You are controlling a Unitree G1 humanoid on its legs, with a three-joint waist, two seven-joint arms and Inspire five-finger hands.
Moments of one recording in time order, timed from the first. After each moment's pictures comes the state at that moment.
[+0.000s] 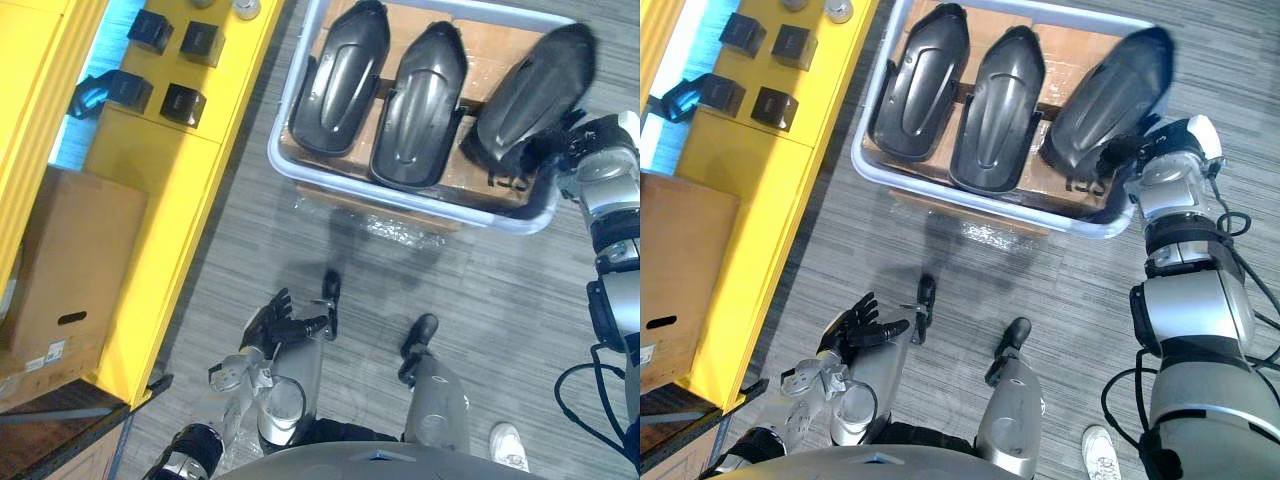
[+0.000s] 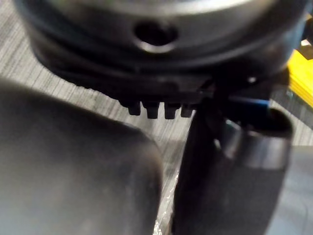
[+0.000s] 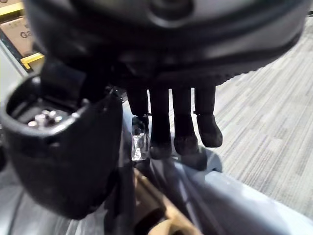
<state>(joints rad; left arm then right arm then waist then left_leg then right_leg) 0.00 0.21 -0.34 0.63 -0.51 -0.09 -0.03 -1.11 -0.79 0.31 1.10 -0.03 0.36 -0.22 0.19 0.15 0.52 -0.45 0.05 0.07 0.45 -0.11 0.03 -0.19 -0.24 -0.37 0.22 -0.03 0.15</state>
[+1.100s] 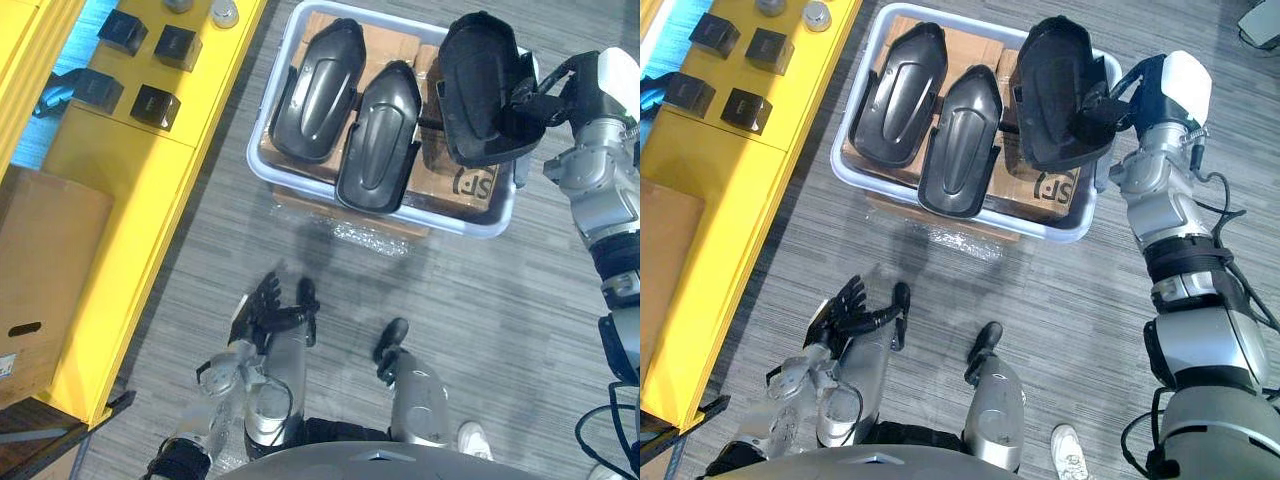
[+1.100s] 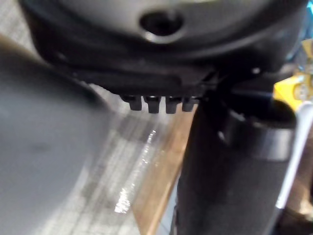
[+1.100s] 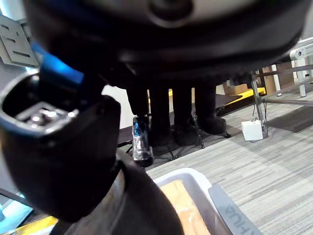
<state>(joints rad) 0.11 0.27 -0.32 0.22 -0.50 -0.08 0.09 -0.87 -0.84 0.32 0.66 -0.19 0.16 -0.38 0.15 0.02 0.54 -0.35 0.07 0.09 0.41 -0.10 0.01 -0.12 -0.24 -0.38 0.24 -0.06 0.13</state>
